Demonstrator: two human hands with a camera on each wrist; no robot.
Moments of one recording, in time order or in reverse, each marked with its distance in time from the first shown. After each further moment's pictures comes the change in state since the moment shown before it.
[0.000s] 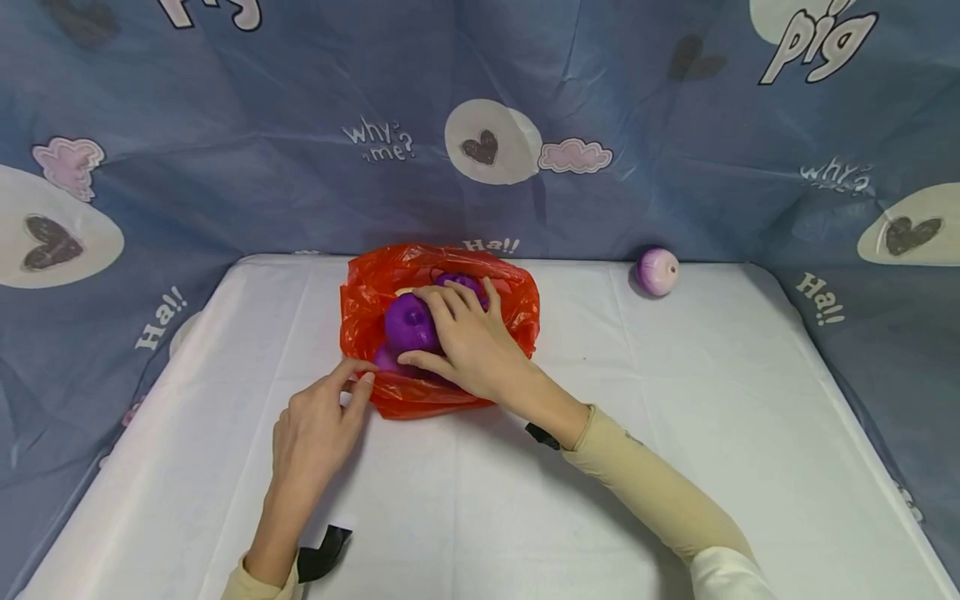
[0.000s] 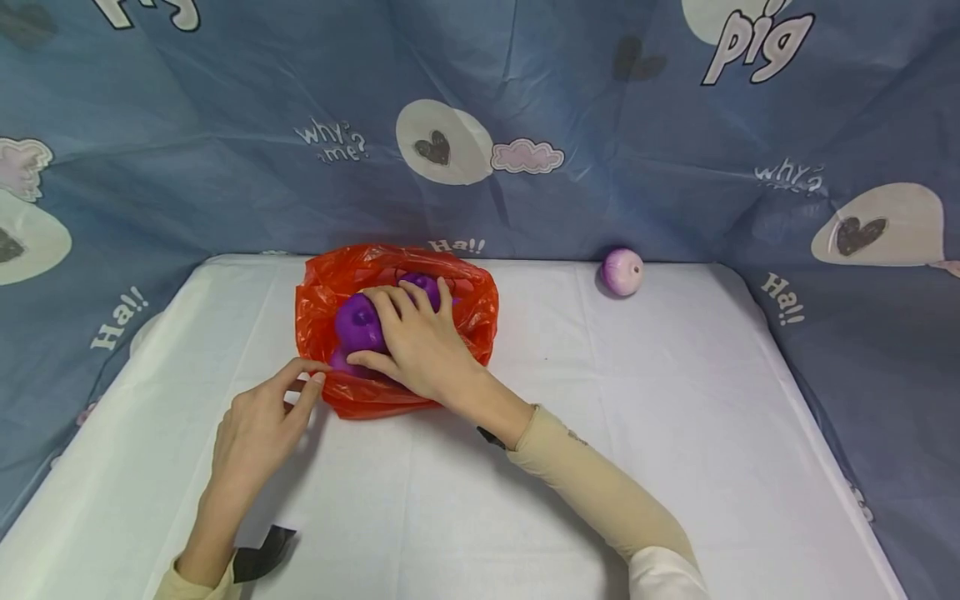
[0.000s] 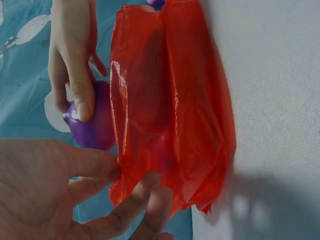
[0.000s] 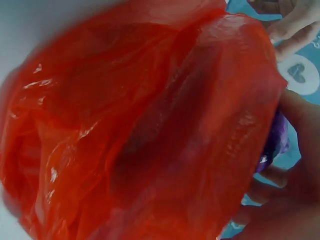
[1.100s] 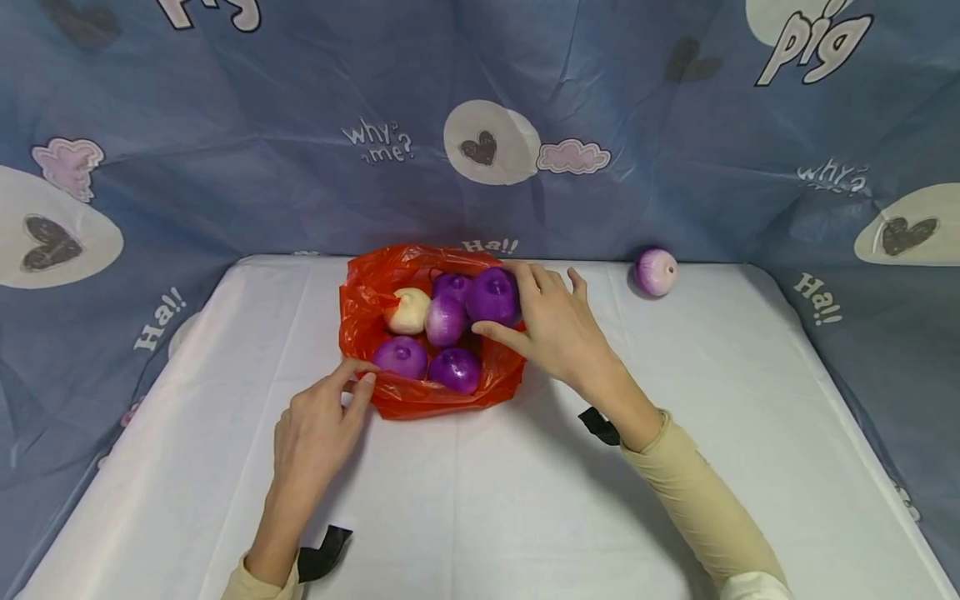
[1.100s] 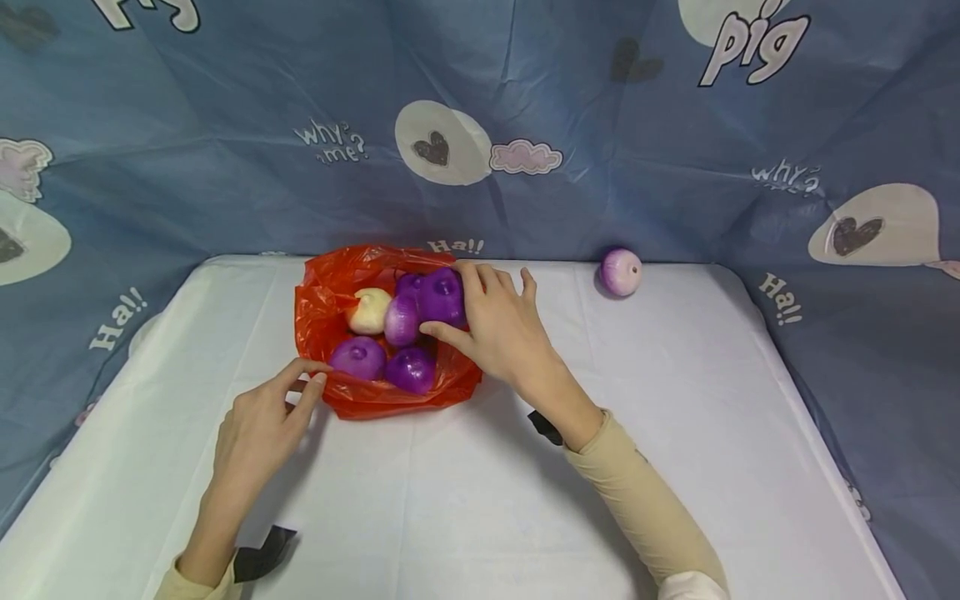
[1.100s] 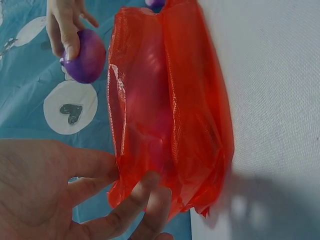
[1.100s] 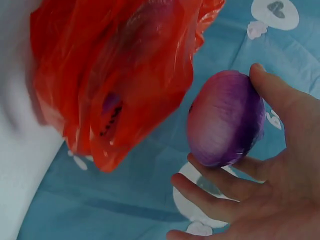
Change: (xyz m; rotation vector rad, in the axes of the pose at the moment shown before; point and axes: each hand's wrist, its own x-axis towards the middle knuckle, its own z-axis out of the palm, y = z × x) left_hand -0.002 0.000 0.003 0.002 0.004 -0.011; right_hand -0.036 0.051 -0.062 0.027 0.017 0.249
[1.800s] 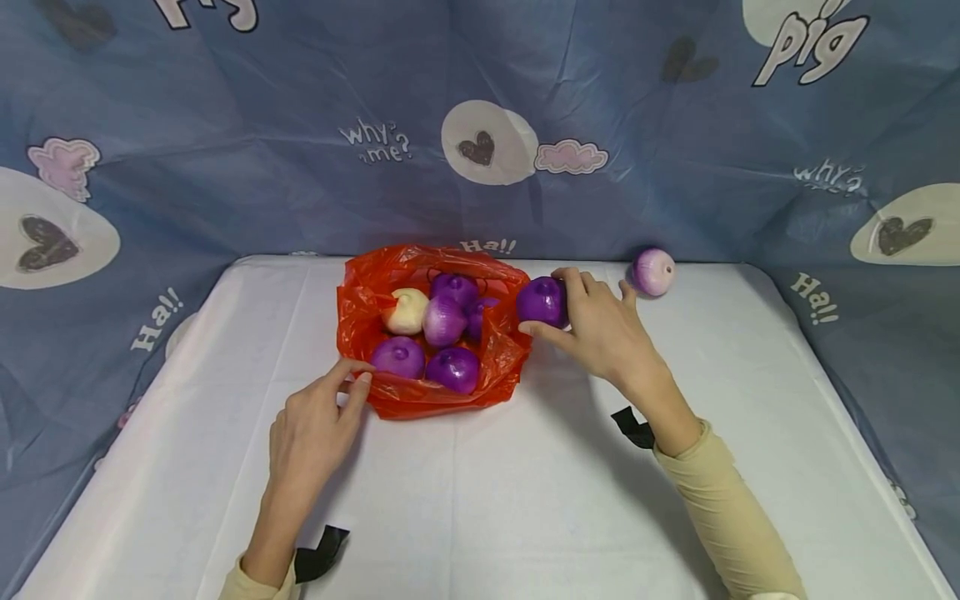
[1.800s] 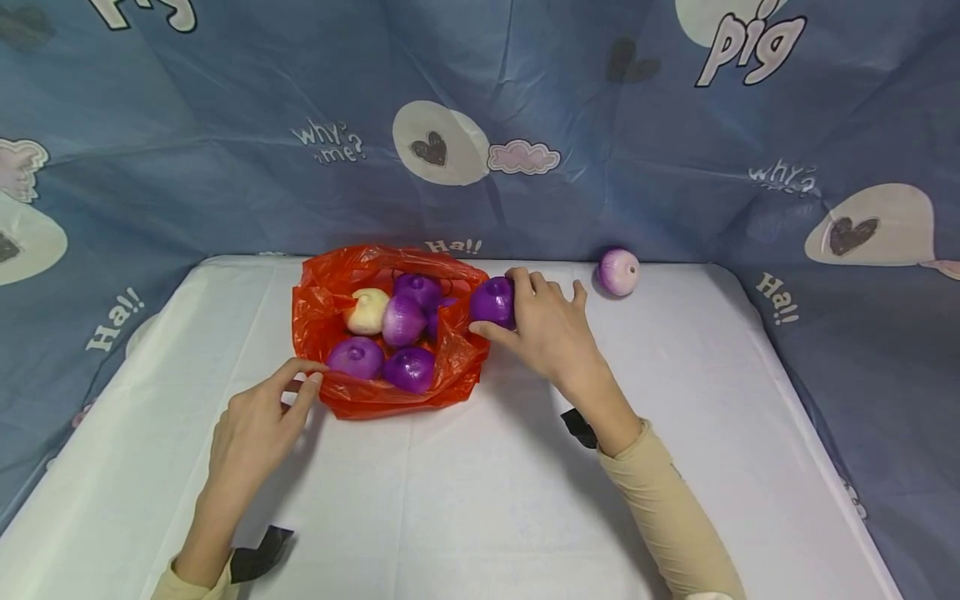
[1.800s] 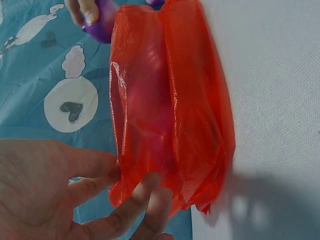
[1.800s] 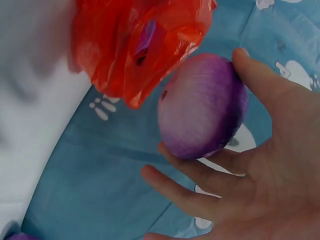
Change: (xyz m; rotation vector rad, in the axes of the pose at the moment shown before) left_hand 0.000 0.000 -0.002 -0.009 0.000 -0.011; right_hand -0.019 0.045 -0.019 -0.037 -0.084 0.137
